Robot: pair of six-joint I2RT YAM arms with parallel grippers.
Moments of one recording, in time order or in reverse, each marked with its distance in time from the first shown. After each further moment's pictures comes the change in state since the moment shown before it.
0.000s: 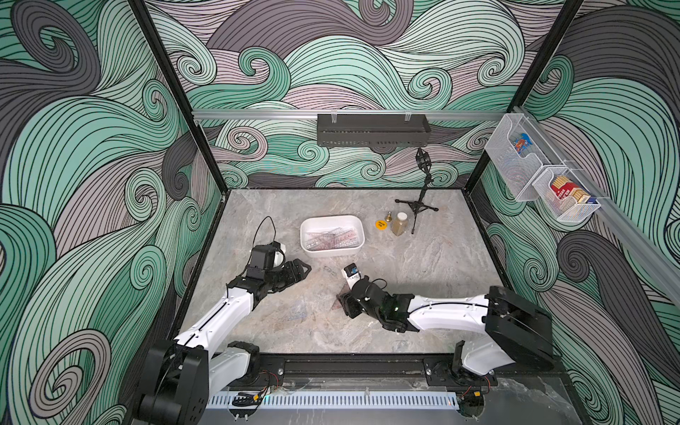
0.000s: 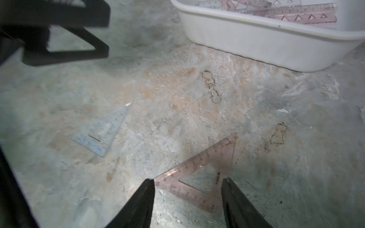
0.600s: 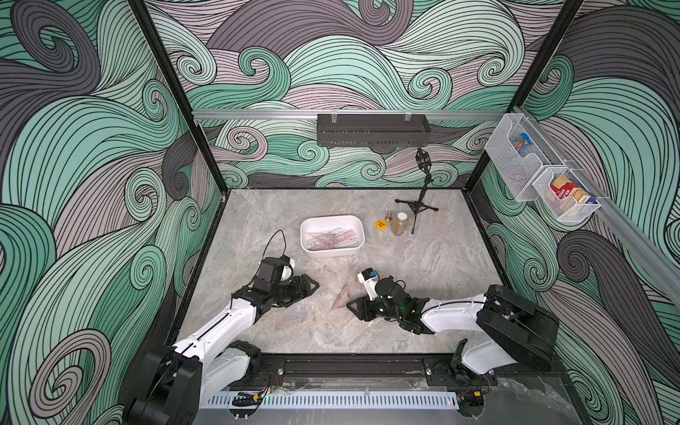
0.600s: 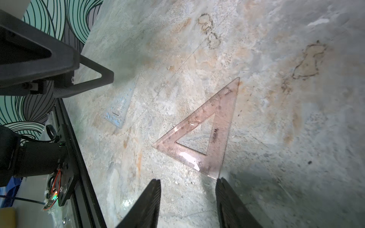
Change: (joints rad) left arm -0.119 -0.045 -0.093 -0.001 0.020 -0.079; right arm -0.148 0.034 -0.235 0.288 -0.374 0.151
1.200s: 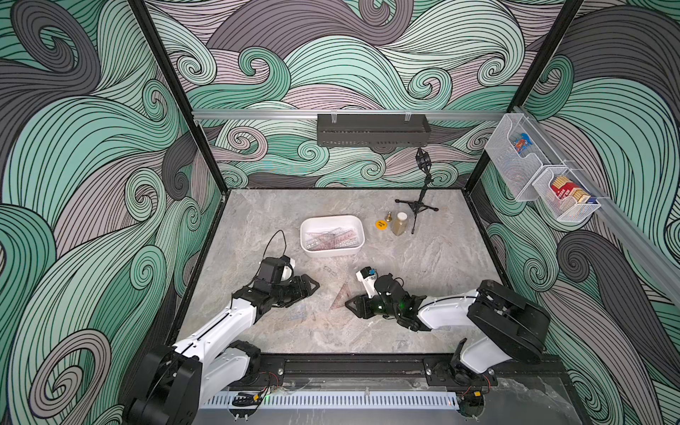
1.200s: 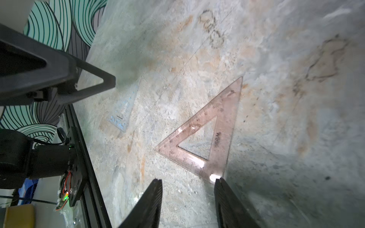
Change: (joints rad) left arm -0.002 0.000 0.000 0.002 -0.001 -0.006; right arm -0.046 0.016 0.017 0.026 -0.052 0.021
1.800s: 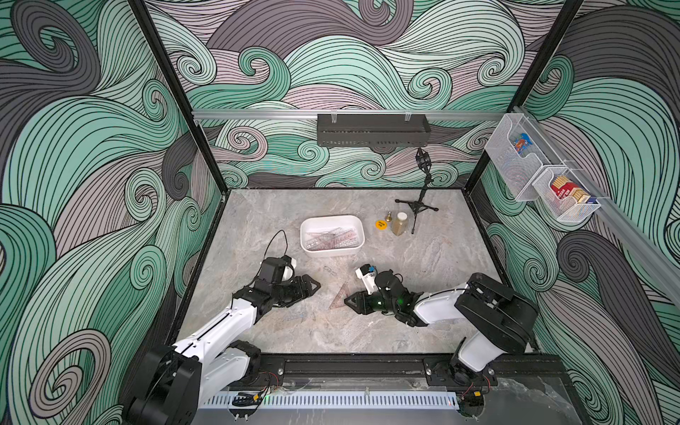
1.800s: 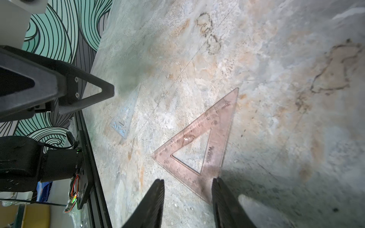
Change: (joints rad) left arm -0.015 0.000 0.000 0.011 0.002 0.000; right arm -0.035 0.113 0.018 0.086 -0.099 0.016
